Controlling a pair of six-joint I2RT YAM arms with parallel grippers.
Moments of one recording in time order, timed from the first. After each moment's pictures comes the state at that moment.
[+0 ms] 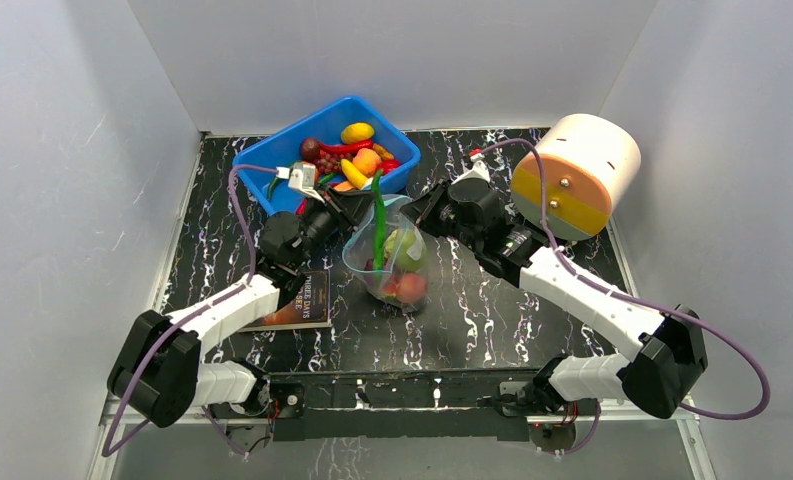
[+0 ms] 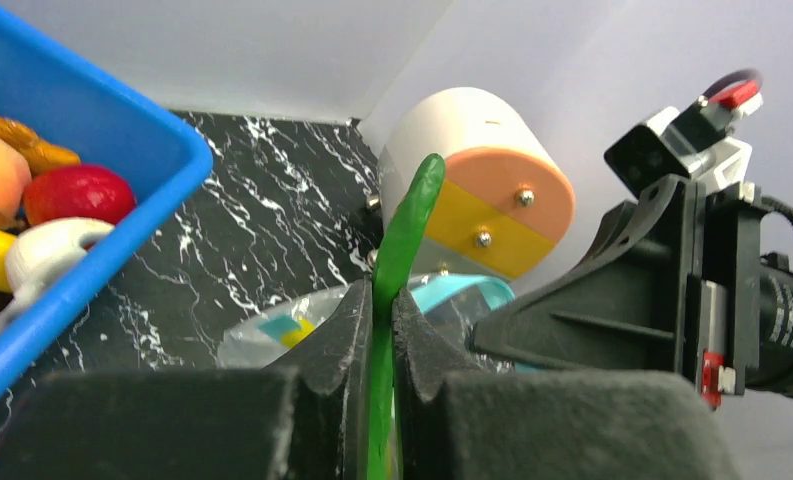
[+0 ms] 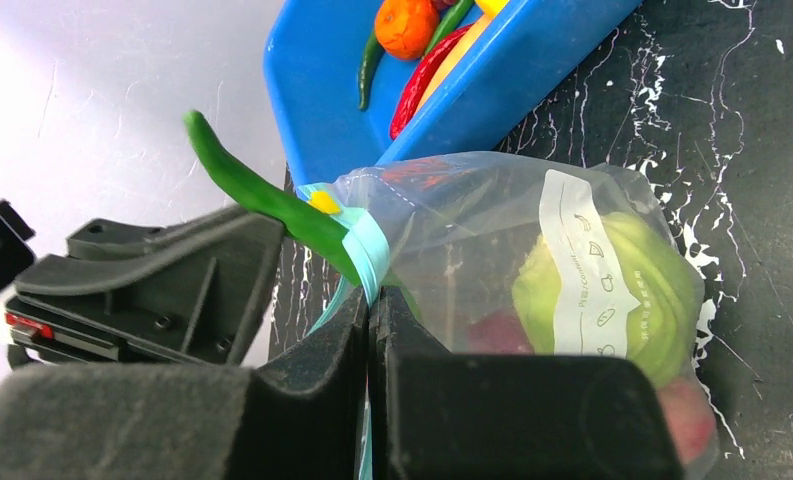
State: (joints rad) left arm -0.53 1.25 0.63 0.80 0.15 -0.63; right arm 0.73 1.26 1.06 -0.13 0.13 0.97
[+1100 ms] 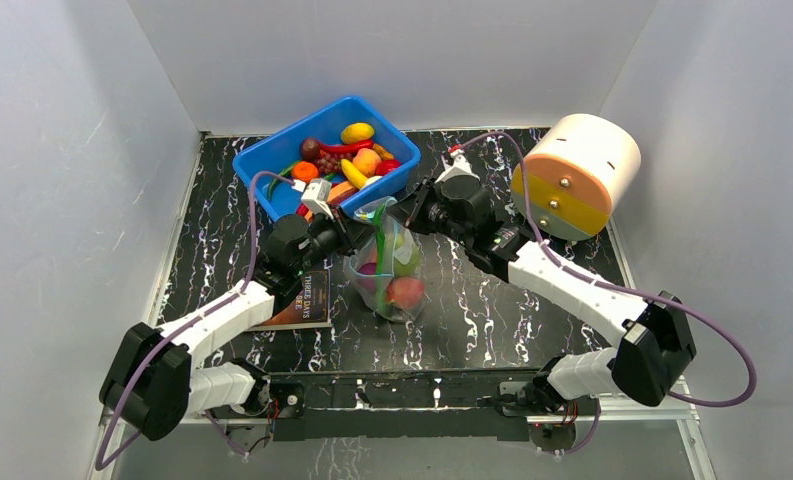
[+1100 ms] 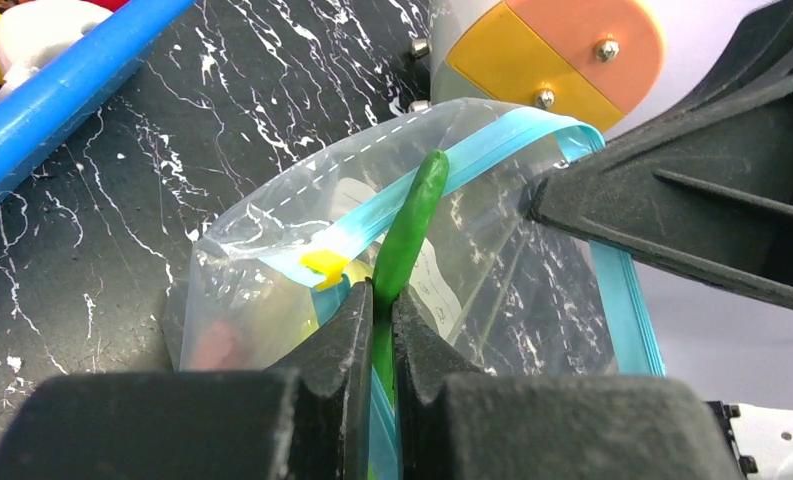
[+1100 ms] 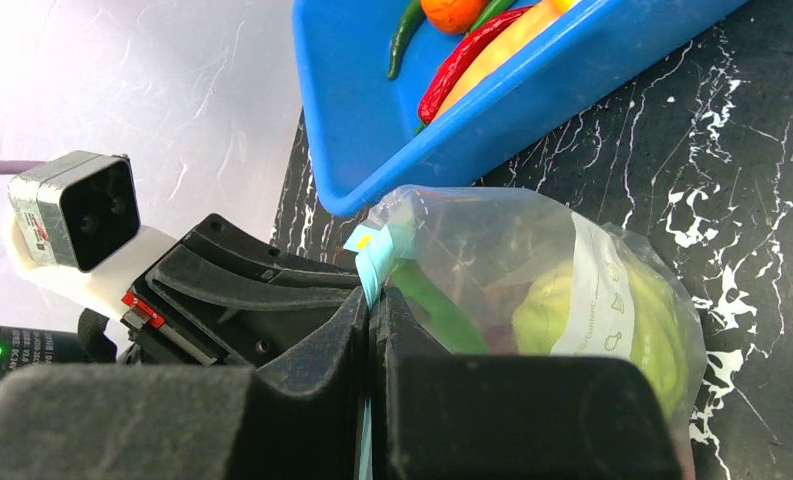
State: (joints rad) left arm -0.55 1.18 0.58 0.44 0.23 -0.62; right arm 0.73 1.33 1.06 -0.02 0.03 0.86
